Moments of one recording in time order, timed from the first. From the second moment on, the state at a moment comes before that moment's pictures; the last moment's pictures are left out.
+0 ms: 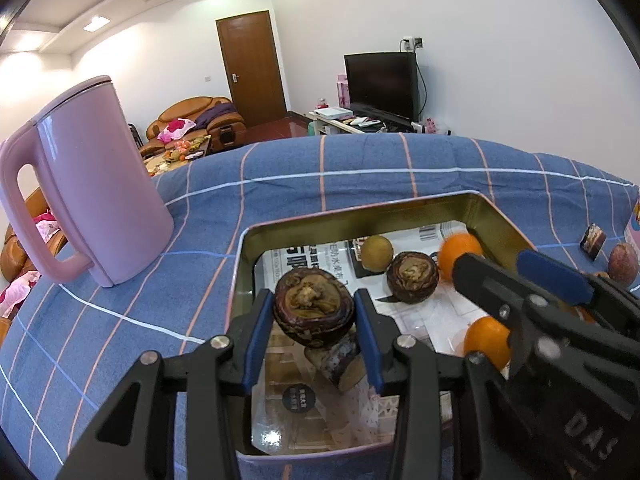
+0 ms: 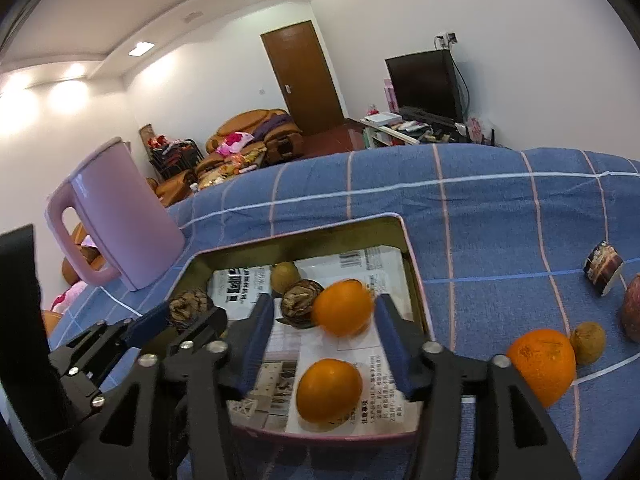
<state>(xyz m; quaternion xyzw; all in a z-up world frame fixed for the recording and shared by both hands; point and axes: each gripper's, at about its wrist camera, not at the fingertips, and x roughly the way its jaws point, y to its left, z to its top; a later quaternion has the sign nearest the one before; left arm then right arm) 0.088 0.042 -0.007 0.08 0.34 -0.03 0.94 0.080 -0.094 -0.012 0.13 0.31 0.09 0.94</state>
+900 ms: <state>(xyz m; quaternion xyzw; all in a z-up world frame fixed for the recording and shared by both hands) 0.065 0.044 0.009 0.06 0.27 -0.01 0.96 0.016 -0.116 0.019 0.06 0.17 -0.11 0.98</state>
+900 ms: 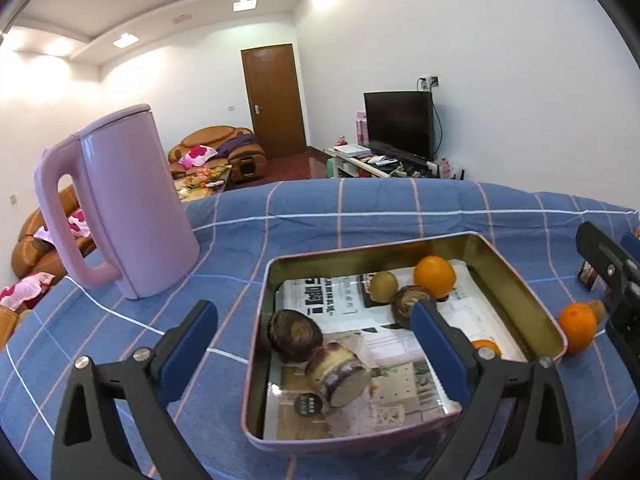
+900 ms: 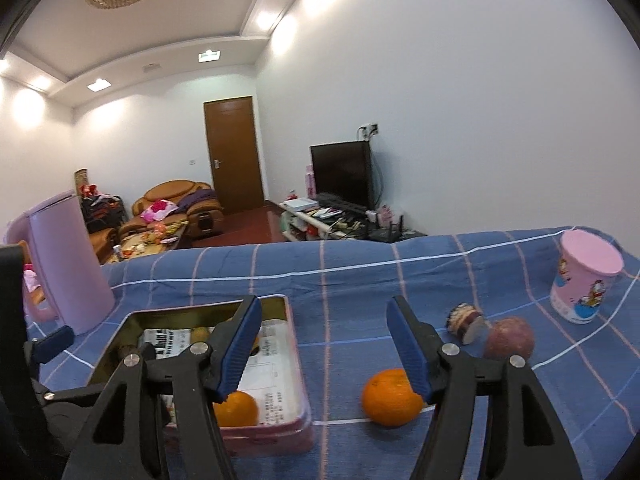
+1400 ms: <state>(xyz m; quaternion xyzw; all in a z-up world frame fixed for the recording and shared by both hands) 0.040 0.032 0.015 0.08 0.23 0.01 0.97 0.001 -0.118 0.015 0.05 0.19 -0.10 0.98</state>
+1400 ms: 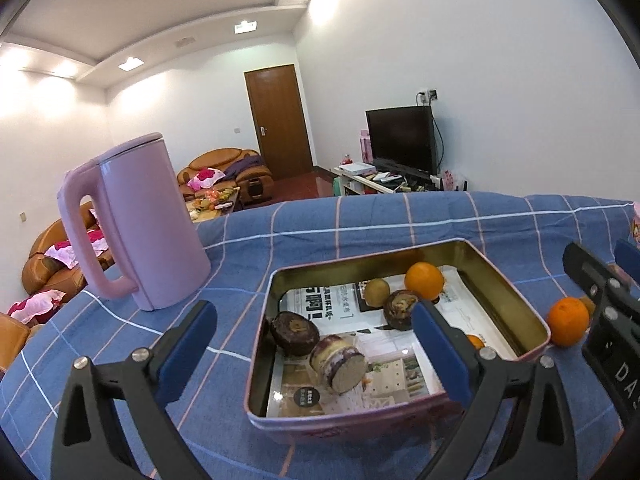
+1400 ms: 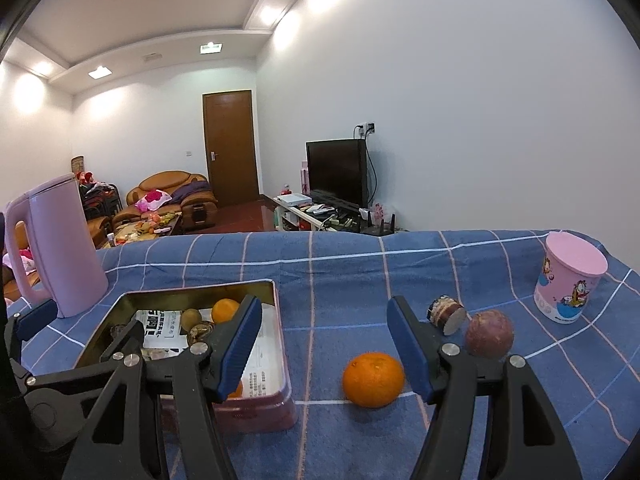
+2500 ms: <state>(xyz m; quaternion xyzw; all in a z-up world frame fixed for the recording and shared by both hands) -0.005 -0.045 0.010 0.11 0.25 -0.04 0.96 -0.045 -0.198 0.015 0.04 0.21 -0.13 0.97</state>
